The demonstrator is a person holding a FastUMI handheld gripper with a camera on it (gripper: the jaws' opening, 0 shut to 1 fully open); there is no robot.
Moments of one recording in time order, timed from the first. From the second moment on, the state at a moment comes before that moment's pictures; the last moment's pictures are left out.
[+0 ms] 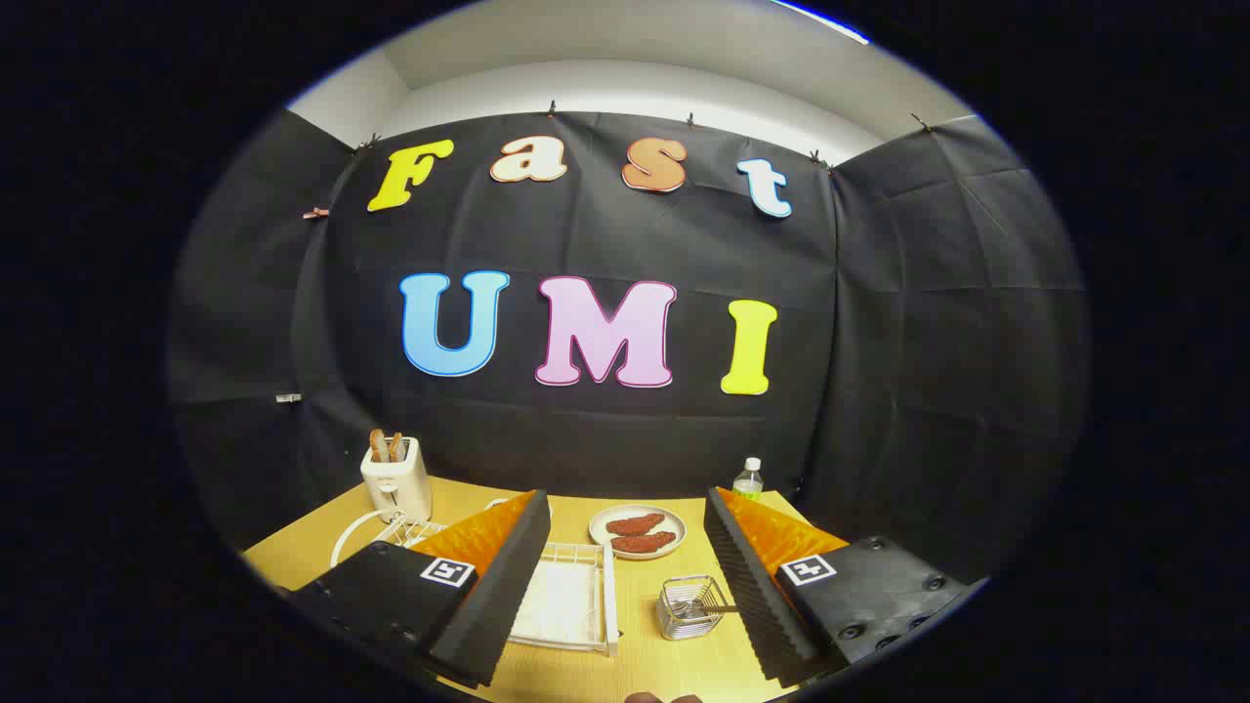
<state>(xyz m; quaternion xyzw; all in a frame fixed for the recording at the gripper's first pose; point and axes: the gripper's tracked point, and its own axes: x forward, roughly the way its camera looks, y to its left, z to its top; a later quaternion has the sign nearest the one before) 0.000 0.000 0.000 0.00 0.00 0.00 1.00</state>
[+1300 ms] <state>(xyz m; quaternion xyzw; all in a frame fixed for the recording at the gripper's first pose) 0.024 0.047 -0.040 -0.01 0.09 0.02 1.00</state>
